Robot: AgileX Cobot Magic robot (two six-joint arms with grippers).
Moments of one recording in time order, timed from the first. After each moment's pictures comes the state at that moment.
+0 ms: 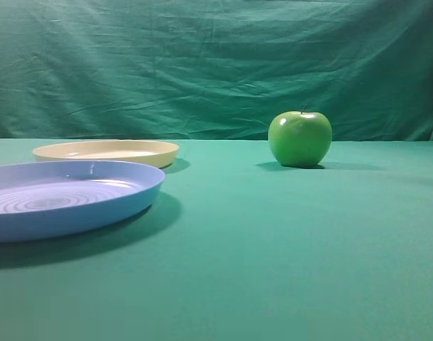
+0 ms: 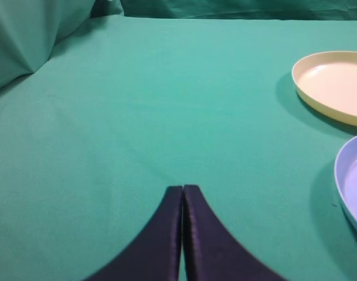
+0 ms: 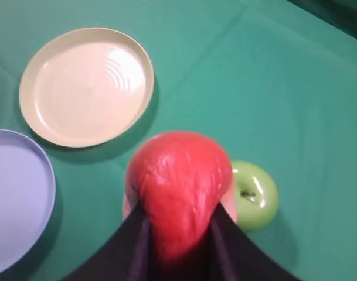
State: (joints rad) left arm 0.06 -0.02 0.01 0.33 0.38 -0.33; right arm 0.35 1.56 -1.48 0.31 0.95 -0.48
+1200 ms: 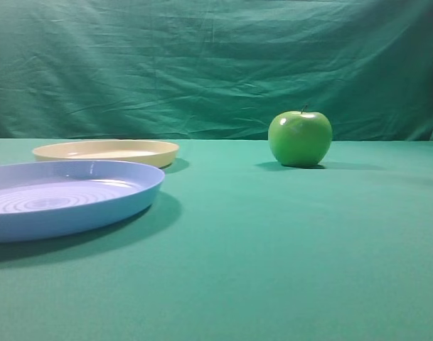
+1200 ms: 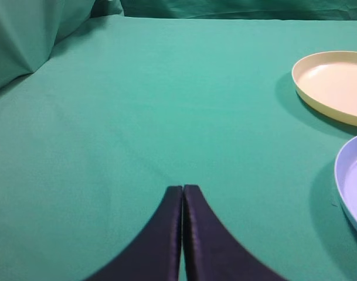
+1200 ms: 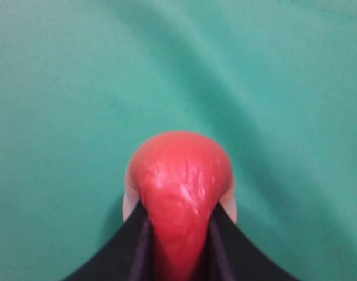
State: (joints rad) left arm 0.06 -0.02 0.01 0.33 0.38 -0.33; right arm 0.25 1.34 -0.46 0.29 0.25 -0.47
